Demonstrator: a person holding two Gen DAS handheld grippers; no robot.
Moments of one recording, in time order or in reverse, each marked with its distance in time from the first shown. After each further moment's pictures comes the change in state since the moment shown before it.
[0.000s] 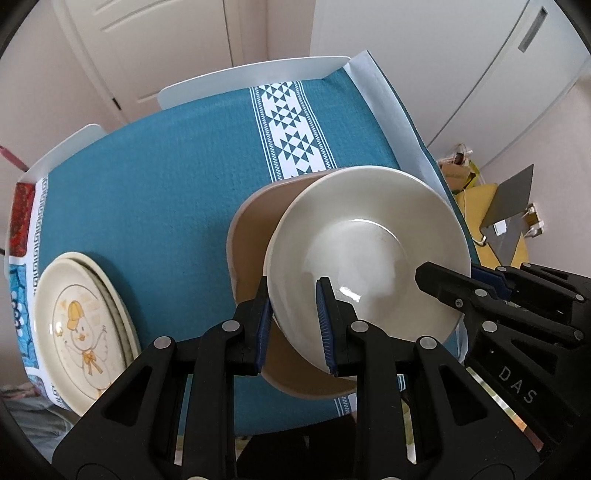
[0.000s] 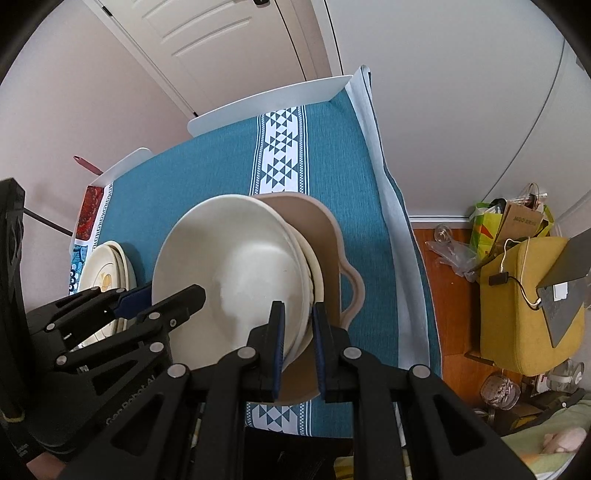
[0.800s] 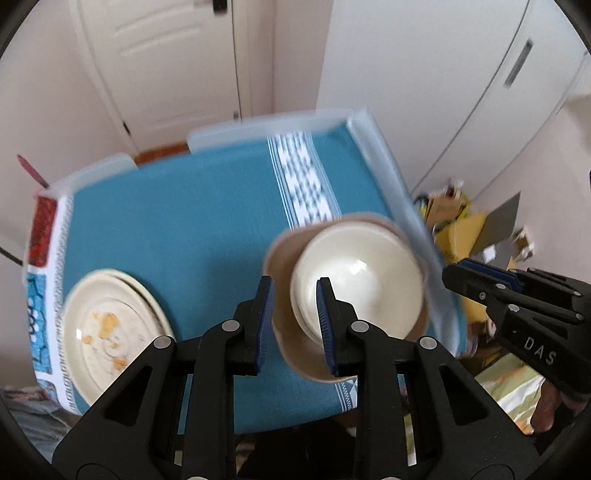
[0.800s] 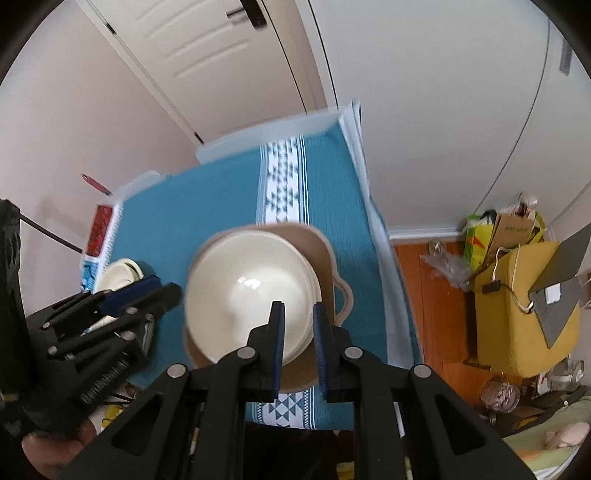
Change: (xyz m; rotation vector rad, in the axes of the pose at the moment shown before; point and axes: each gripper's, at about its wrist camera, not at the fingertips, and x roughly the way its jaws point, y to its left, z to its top) left arm -0.079 0.022 0.005 -0.018 -0.171 -0.022; right arm -0.051 0.005 0.000 0.018 -0.101 -0.005
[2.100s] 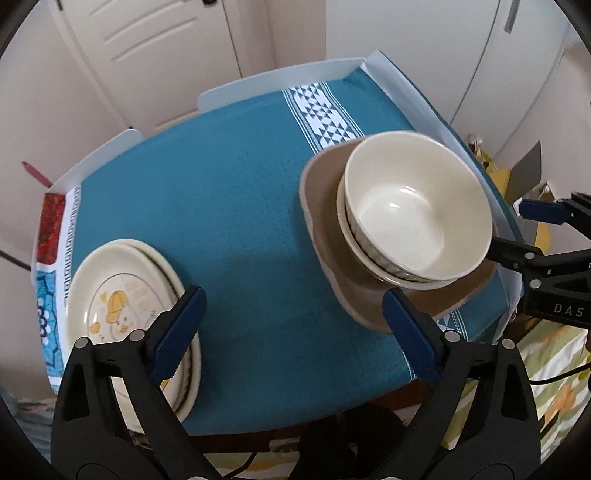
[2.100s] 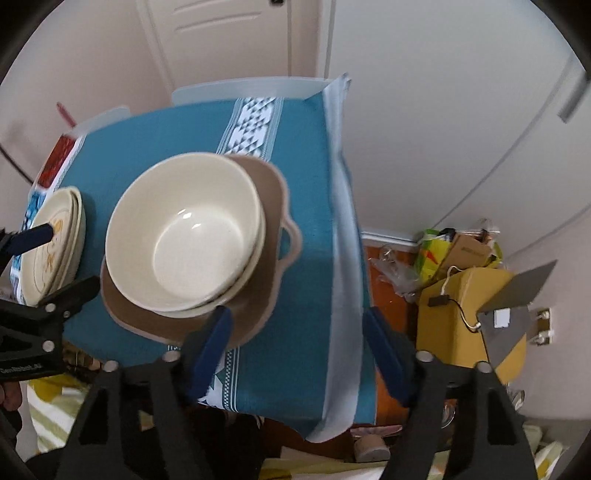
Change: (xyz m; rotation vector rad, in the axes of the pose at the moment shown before) left arm 0.053 0.028 -0.052 0.126 0.076 0.102; right arm 0.048 -0.008 -0.034 -0.212 0.080 -0.224
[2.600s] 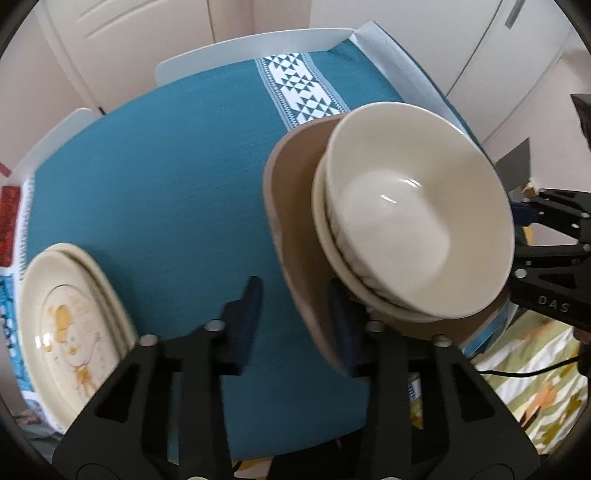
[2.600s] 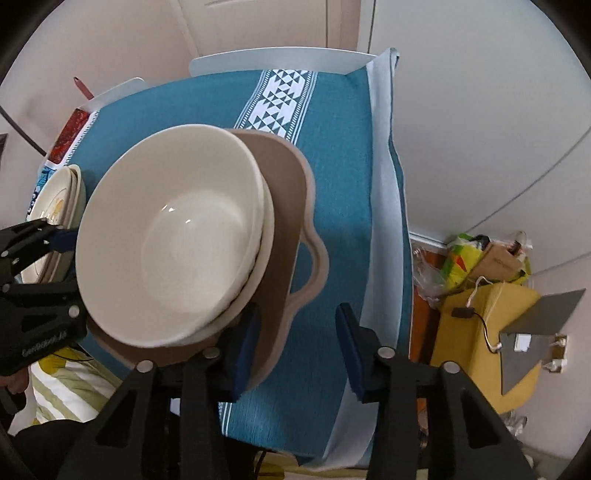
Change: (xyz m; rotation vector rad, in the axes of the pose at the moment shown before) left arm 0.052 0.002 0.012 -0.021 0.071 -0.141; right arm 0.042 -0.003 0.016 -0.095 0.058 0.106
